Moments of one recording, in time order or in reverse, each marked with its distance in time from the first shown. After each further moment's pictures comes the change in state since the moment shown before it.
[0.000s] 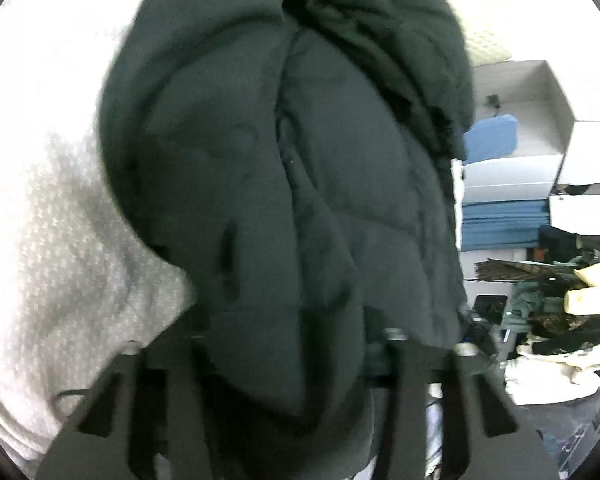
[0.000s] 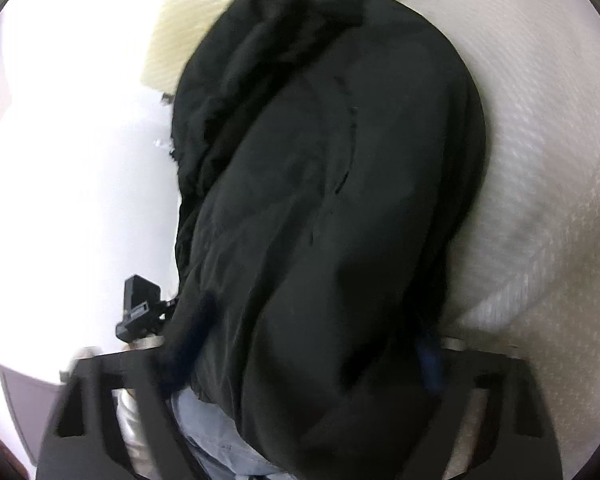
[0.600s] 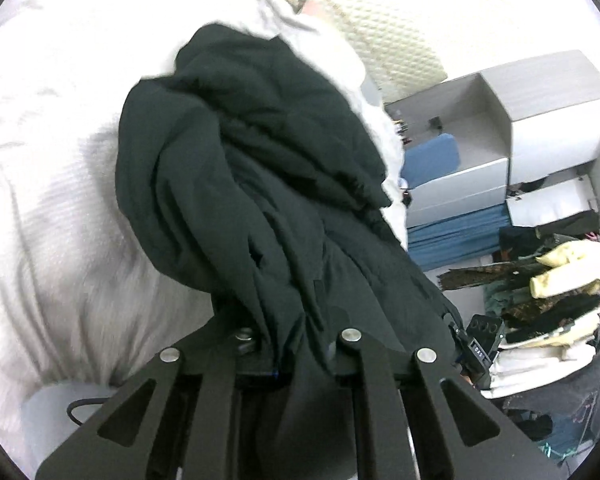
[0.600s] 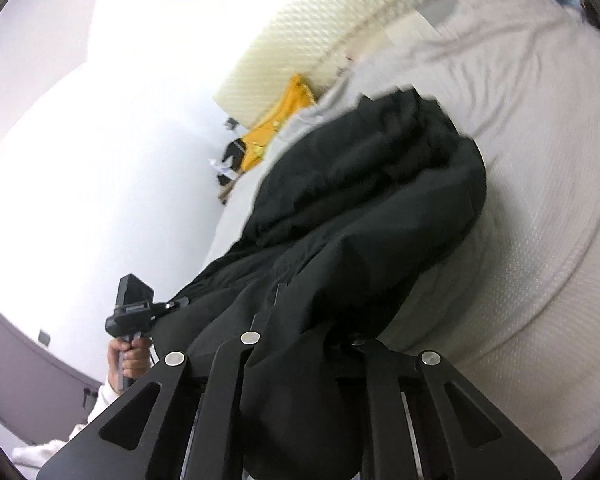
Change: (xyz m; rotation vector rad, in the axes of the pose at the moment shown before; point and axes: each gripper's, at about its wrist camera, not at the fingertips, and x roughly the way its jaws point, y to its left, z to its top) left arm -0.098 -0.068 -0.040 0.111 -0.181 -0.095; right arm -0.125 0.107 -0.063 -0.276 -0.230 0.050
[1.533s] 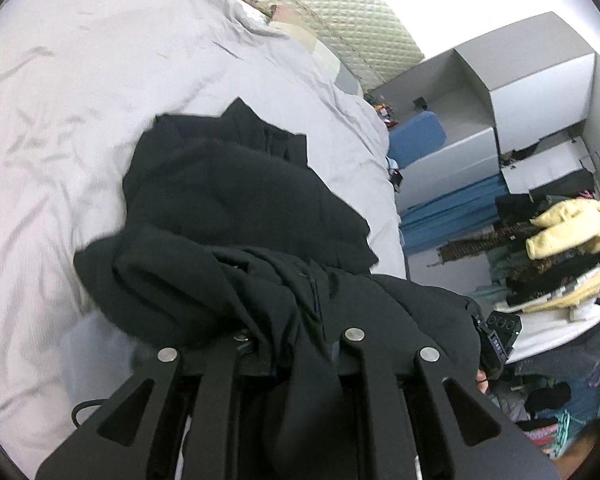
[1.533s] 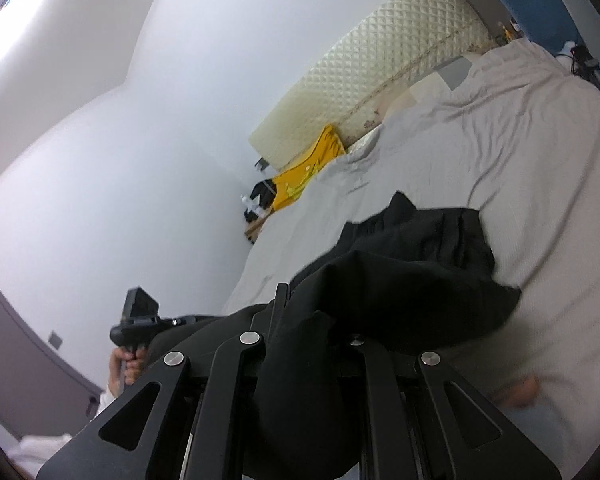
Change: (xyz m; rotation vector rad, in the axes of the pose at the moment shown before) left arm -0.061 -0.058 -0.003 0.097 0.025 0.066; right arm -0.074 0.092 -0.034 -0.008 -0.192 0.029
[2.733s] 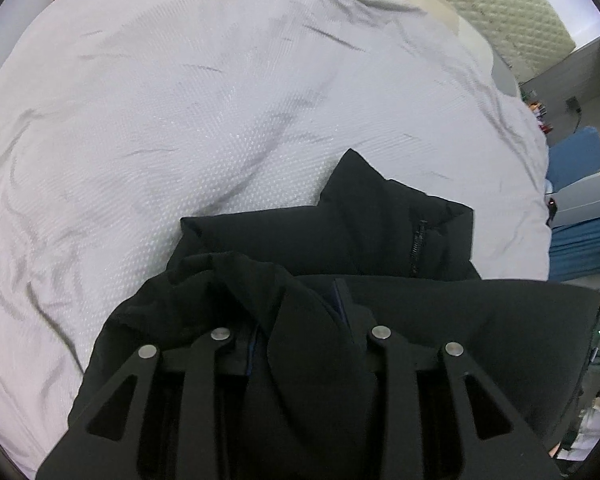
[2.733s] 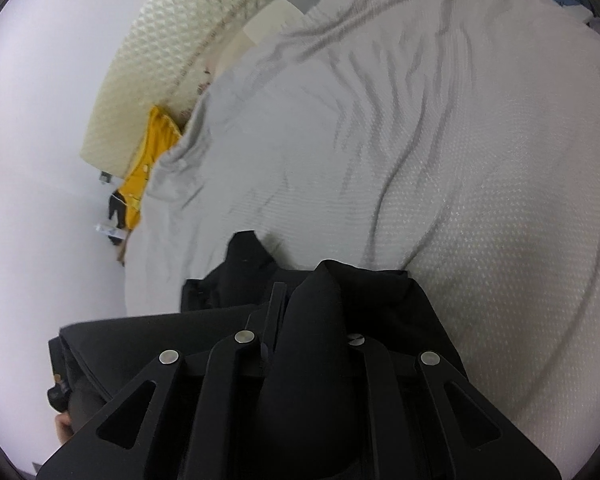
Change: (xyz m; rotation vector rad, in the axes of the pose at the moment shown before) left arm 0.198 0.048 0.185 -0.078 0.109 0.530; right arm 0.242 -0.210 0.138 0.335 0.216 -0.439
